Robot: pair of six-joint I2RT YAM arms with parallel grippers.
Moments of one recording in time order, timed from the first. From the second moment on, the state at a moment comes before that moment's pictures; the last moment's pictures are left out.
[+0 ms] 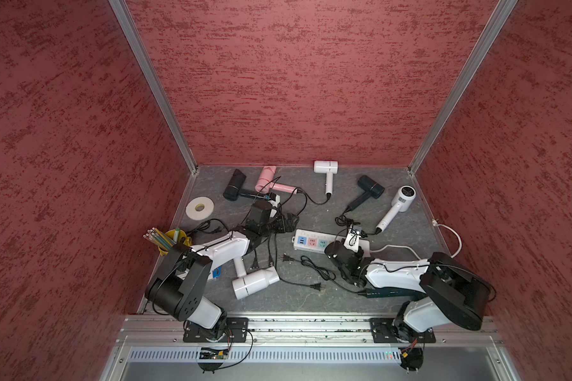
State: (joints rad) left arm -0.47 1.52 0.77 0.17 0.23 -0.52; right arm 0.84 1.50 0.52 0.09 0.80 0.91
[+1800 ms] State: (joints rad) left arm -0.50 1.20 0.60 0.24 0.08 -0.48; right arm 0.64 0.99 0.64 -0.16 0.15 0.61
